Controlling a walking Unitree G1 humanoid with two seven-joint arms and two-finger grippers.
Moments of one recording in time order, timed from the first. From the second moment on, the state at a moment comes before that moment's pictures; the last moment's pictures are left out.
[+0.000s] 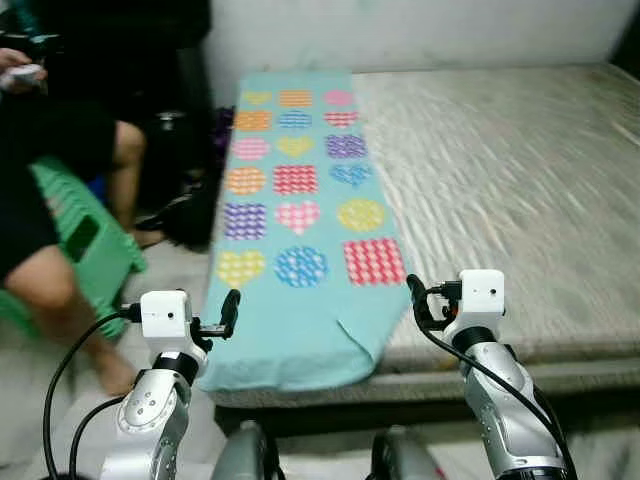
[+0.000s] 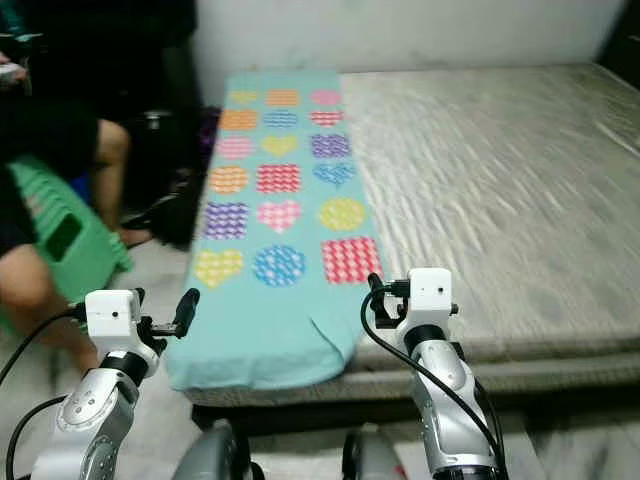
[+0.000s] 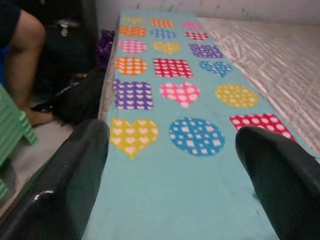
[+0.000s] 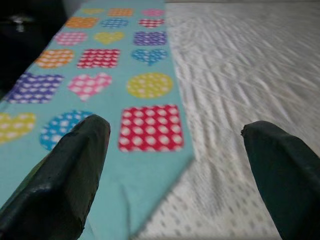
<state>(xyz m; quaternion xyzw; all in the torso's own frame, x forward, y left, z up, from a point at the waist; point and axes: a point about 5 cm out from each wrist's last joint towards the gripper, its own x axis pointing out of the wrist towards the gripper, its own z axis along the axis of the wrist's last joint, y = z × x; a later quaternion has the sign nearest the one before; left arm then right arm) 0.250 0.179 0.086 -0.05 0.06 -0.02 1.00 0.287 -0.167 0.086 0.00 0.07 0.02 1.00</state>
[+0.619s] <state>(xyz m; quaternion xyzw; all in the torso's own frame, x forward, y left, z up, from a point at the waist) 0.248 0.172 0.085 -0.07 0.05 -0.04 1.00 0.293 -0.167 0.088 -0.02 0.06 0.04 1.00</state>
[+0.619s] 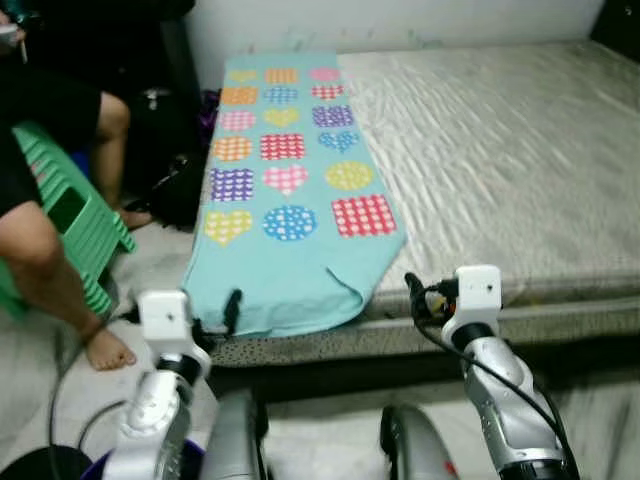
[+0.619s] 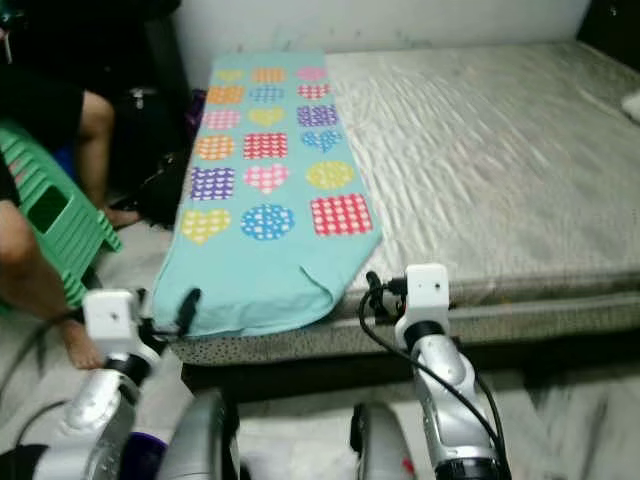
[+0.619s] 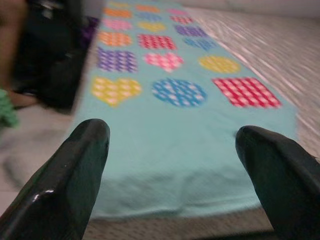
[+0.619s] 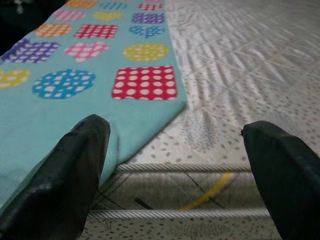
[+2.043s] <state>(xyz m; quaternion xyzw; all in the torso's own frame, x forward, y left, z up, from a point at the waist) 0.259 0.153 0.098 -0.08 0.03 -0.08 0.99 0.293 -0.184 0.078 -0.05 0.08 0.02 1.00</state>
